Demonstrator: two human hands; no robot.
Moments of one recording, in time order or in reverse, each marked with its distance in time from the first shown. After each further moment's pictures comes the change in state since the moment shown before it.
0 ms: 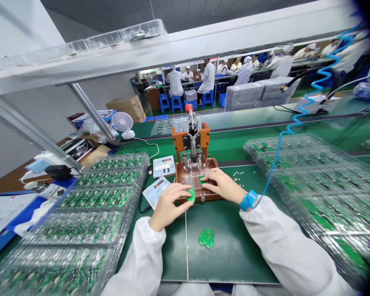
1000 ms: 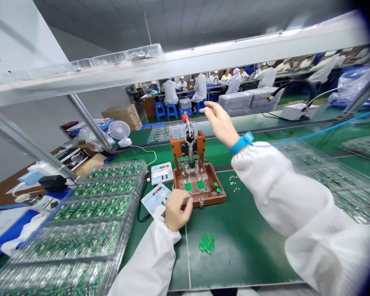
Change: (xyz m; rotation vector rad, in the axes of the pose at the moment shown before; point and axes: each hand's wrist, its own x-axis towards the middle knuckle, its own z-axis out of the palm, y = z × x) left_hand 0.008 0.000 0.038 0.129 0.342 0.165; right_hand 0.151 -0.050 -0.128 0.280 0.614 0.000
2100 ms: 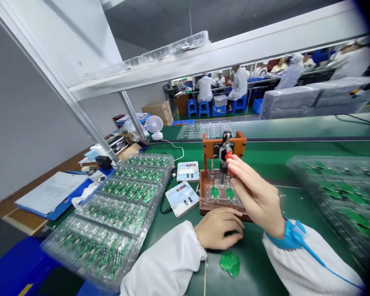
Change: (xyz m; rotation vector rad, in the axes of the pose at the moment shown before) left_hand -0.014 0.006 0.035 -0.295 -0.464 0.114; right_hand -0.160 -0.030 0.018 0.038 -0.115 -0.398
